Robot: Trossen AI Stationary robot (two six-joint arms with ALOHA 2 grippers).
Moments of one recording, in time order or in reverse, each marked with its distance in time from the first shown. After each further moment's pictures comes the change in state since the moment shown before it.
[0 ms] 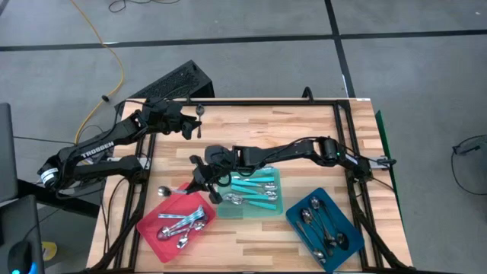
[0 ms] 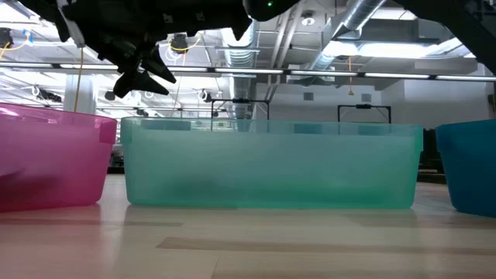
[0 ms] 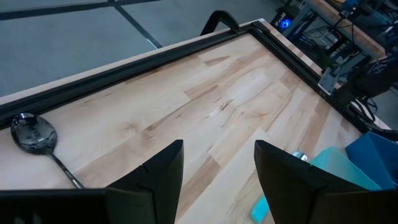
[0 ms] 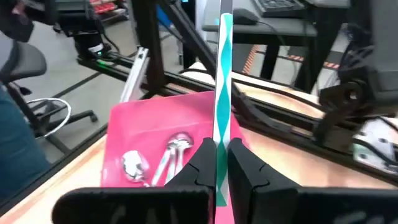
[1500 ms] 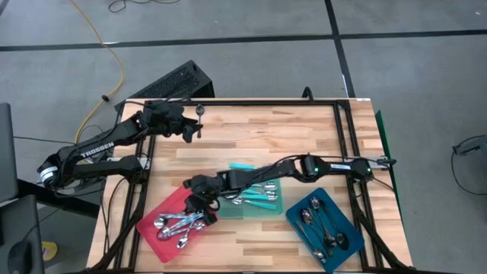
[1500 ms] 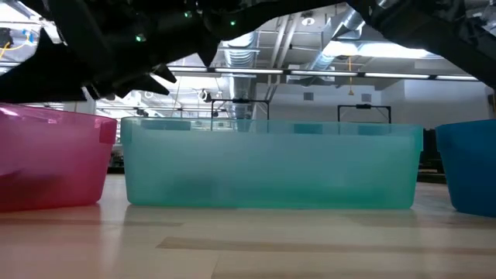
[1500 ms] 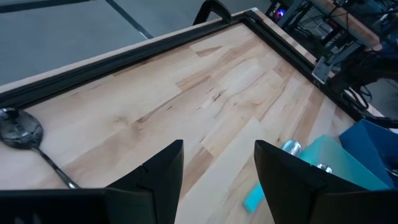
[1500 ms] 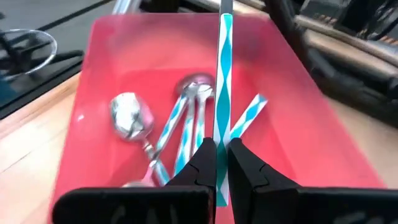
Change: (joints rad) left arm -0.048 0.000 0.000 -0.016 -0.007 -0.001; right arm 0.102 0.320 0.357 -0.239 0.133 -0.129
